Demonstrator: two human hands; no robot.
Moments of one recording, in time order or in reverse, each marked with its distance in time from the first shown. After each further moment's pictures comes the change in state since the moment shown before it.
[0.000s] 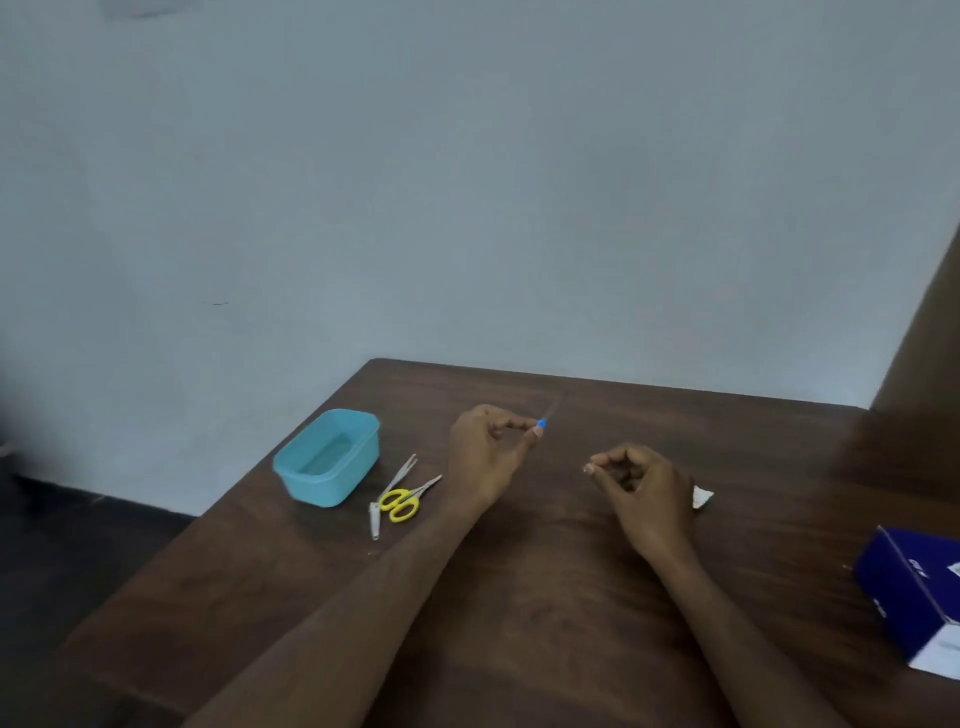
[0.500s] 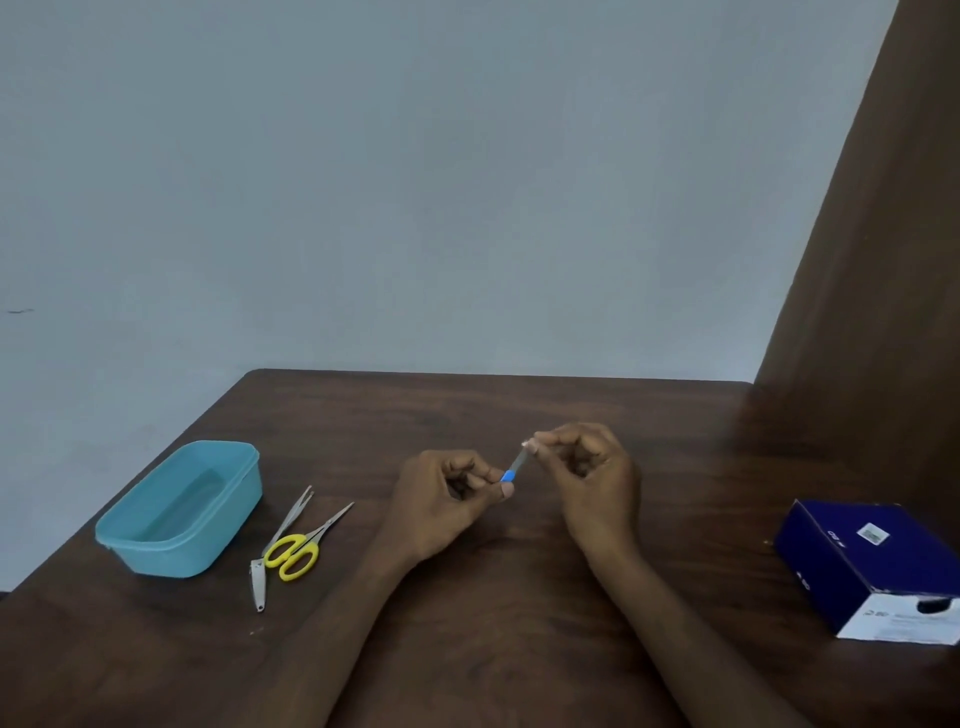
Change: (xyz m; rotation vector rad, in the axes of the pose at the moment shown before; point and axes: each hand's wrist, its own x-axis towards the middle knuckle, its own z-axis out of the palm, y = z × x) left_hand -0.006 -0.017 0.030 -0.204 -0.410 0.091; right_hand 0.014 0.001 0.004 0.193 0.265 0.017
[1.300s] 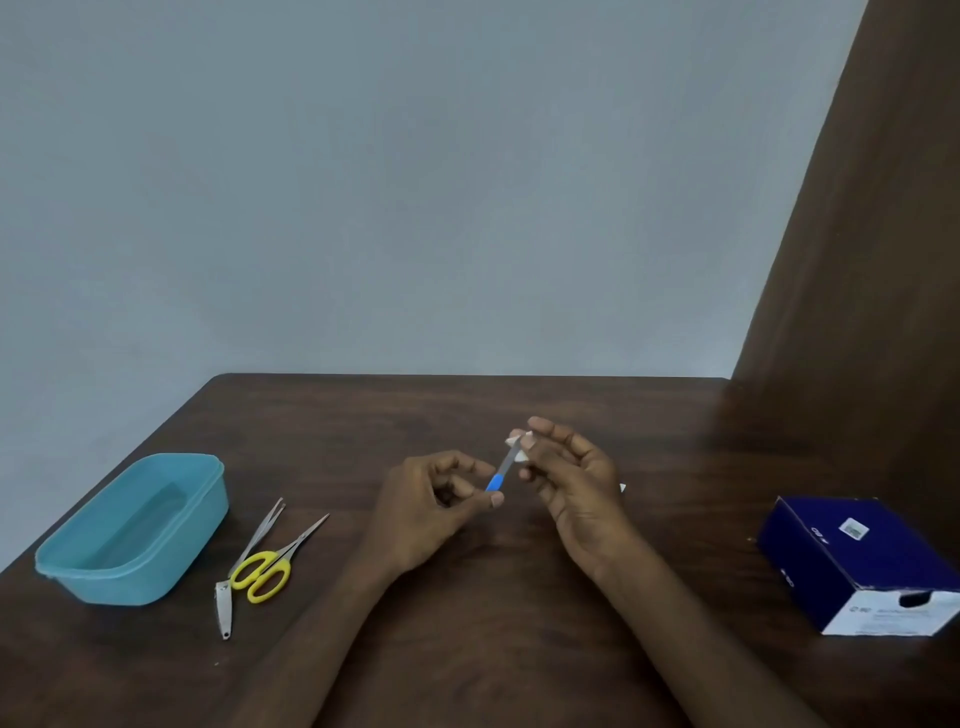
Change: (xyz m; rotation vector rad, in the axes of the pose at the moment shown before) left_hand 0.001 0.010 0.000 -0.035 -0.070 -0.069; right_hand 0.005 -0.012 0.001 0.707 -0.120 0.553
